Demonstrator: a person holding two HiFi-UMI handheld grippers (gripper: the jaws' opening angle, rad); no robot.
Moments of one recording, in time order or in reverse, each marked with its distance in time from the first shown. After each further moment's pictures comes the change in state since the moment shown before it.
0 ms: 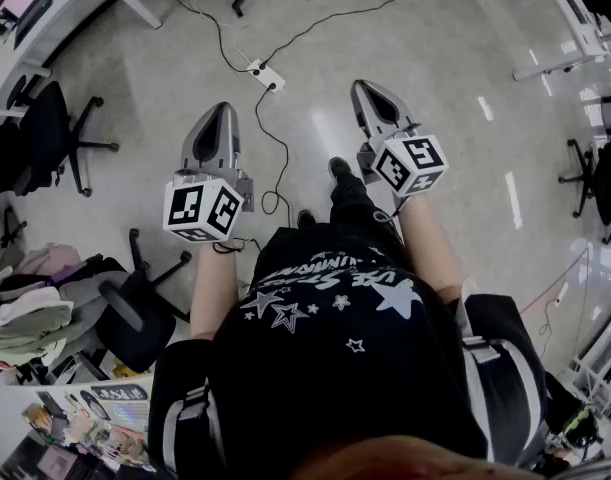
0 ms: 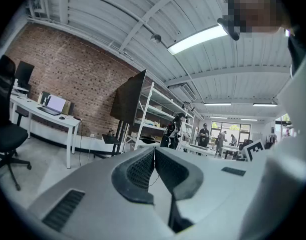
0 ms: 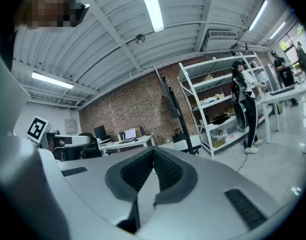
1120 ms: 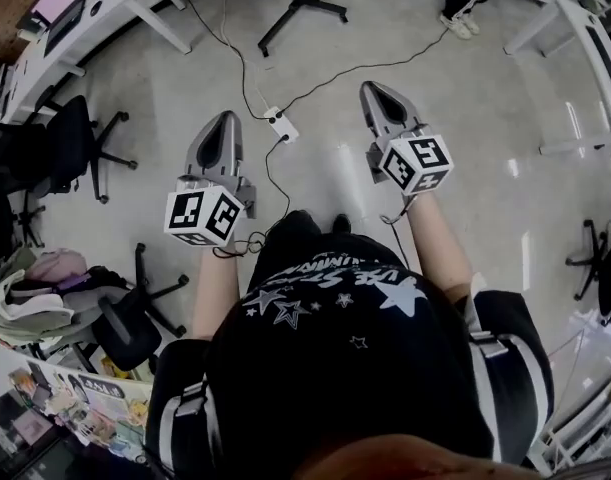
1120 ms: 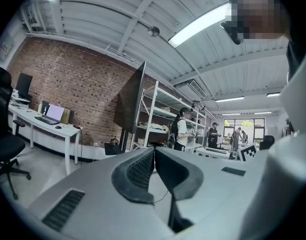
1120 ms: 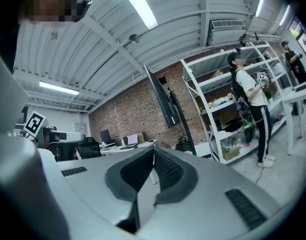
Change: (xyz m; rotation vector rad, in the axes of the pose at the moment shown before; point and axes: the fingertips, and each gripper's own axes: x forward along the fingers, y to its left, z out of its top) left arm 0.218 -0.031 0.027 0.036 -0.039 0.132; right arm 0.146 -0.199 0.099 -0.023 0.001 0.161
